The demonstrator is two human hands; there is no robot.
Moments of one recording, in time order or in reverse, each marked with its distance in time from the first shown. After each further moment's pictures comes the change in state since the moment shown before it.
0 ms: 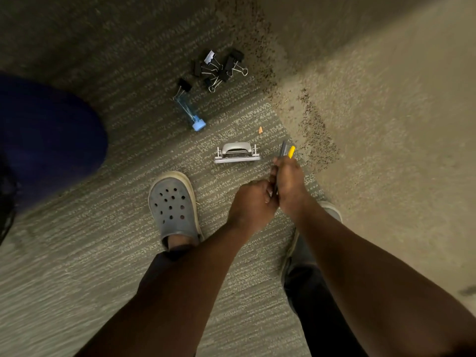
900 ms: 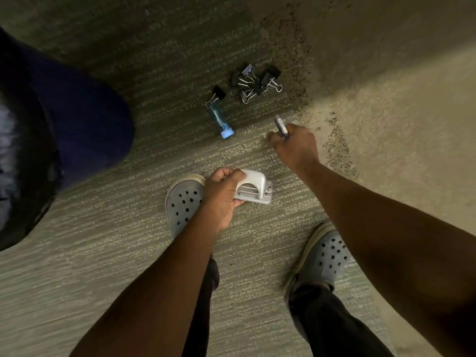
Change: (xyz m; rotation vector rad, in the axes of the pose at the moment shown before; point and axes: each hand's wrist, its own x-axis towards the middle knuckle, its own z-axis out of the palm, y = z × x) left_hand 0.020 -0.034 -0.081 -1.130 0.186 -0.714; right_hand 0.016 -0.078 0.052 -0.942 -0.015 -0.649
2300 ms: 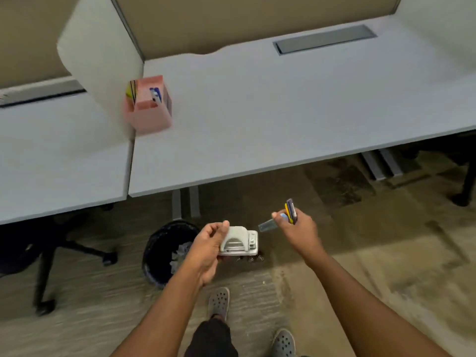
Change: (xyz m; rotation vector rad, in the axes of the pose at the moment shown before) left_hand -0.696 0.239 0.012 -0.117 -0.138 0.552; right_hand -0.430 -0.315 -0.493 0.359 0.122 -0.403
